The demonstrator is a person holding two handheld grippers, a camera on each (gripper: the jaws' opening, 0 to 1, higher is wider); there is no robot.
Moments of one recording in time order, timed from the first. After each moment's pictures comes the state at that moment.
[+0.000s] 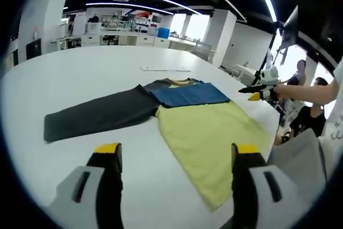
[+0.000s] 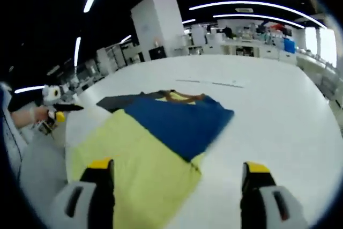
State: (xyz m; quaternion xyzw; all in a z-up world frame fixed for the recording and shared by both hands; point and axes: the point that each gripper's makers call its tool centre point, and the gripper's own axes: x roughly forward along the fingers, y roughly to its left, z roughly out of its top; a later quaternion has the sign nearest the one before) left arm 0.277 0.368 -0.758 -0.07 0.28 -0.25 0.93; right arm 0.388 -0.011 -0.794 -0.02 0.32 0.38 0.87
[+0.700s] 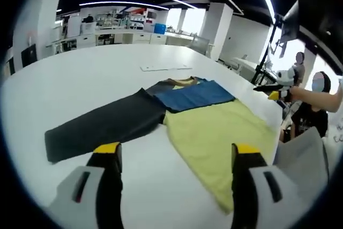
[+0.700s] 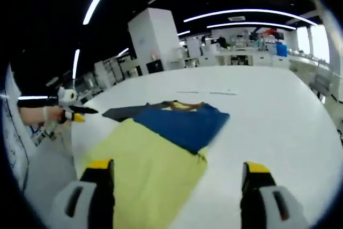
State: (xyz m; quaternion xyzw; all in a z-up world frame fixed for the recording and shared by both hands) left arm 0.313 0.378 -0.759 -0.03 0.30 -0.26 0.92; right arm 0.351 -0.023 -0.767 0.02 0.28 0.36 0.89
